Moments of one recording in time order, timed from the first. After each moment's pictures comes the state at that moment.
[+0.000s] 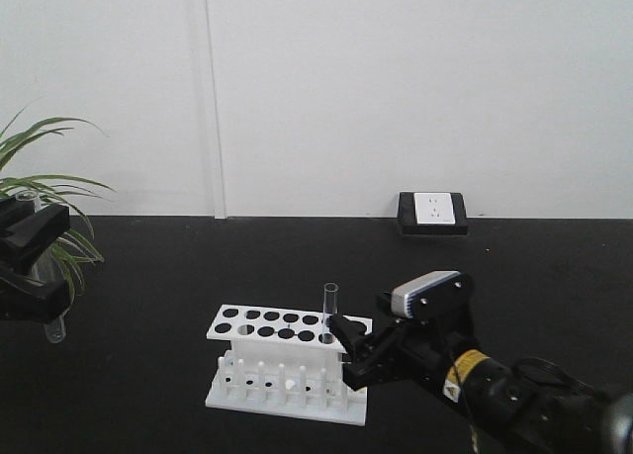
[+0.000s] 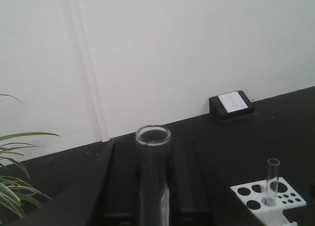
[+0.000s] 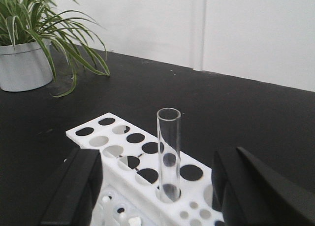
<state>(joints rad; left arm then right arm) -0.20 1.02 -0.82 0.43 -0.12 -0.39 0.34 1.88 -0.97 -0.49 -0.76 0.38</state>
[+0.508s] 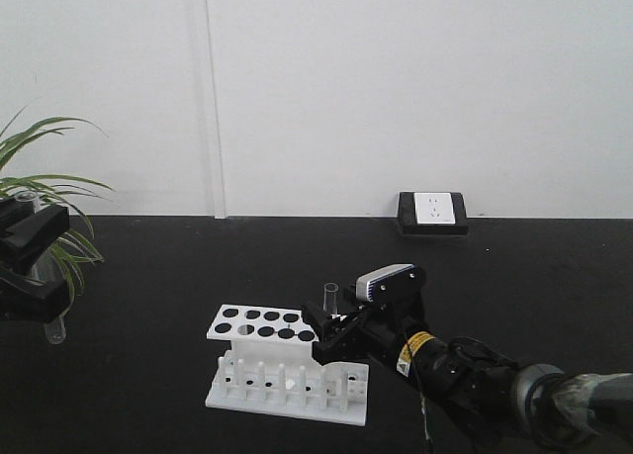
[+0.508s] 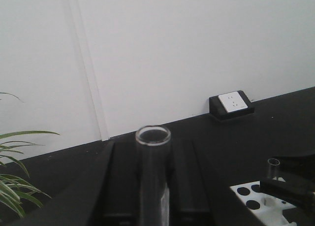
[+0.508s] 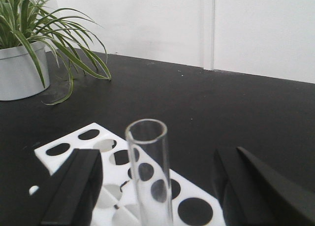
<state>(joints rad) -0.20 1.02 -0.82 0.42 -0.12 -0.39 0.35 2.15 -1.27 -0.52 -0.77 0.45</state>
